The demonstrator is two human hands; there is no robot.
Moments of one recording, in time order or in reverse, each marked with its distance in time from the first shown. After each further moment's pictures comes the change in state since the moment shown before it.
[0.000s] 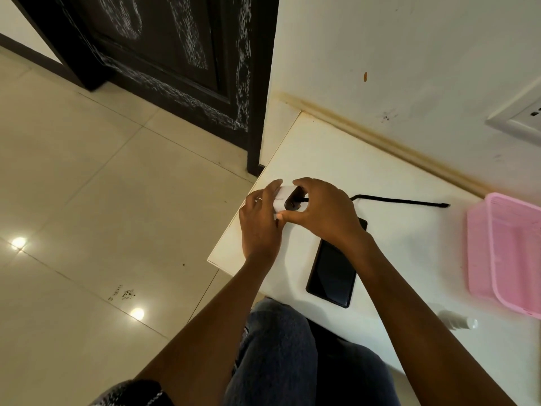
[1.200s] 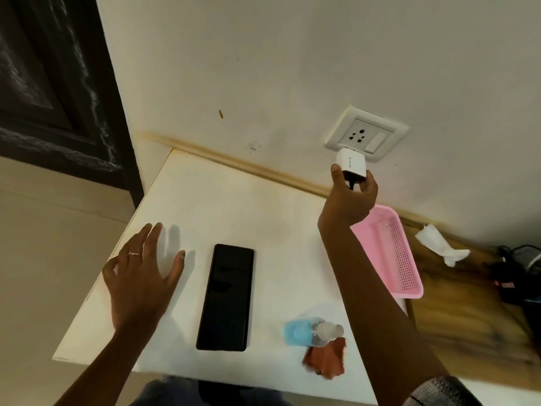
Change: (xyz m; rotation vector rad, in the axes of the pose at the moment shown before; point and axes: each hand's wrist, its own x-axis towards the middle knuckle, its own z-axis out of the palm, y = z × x) left_hand 0.005 0.002 0.001 0.434 -0.071 0.262; right_hand -0.003 0.165 -0.100 0.993 1.438 0.719
